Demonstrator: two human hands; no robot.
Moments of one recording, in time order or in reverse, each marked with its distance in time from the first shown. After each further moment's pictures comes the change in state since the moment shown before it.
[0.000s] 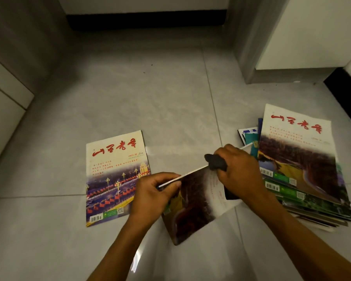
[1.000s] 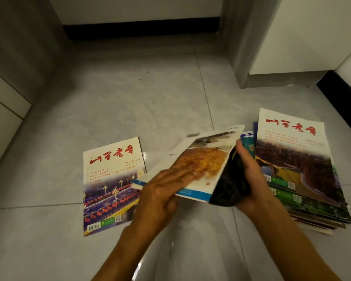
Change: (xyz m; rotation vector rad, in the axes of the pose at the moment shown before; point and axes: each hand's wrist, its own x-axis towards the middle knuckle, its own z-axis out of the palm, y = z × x) left_hand 0.005 0.020 0.009 0.404 0.009 0.596; right_hand -0.011 -0.034 -0.046 1.784 -0.092 1.037
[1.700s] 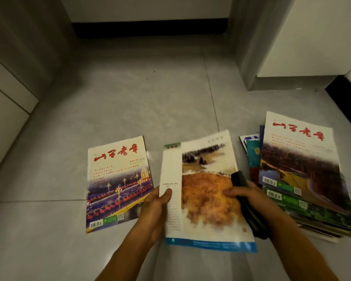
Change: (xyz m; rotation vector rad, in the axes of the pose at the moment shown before) left_hand -0.029 -0.032 0.030 -1.179 0.127 -1.326; right_hand 0.007 0.018 -0.038 -0.467 0.039 0.037
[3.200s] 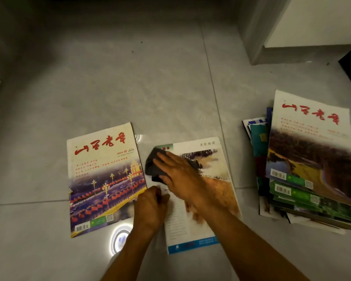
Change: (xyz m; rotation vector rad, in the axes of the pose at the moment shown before) left_hand 0.062 -0.025 -0.024 1.088 0.212 0.366; right_hand 0.145 0.061 0.103 -1.417 -0.091 -0.886
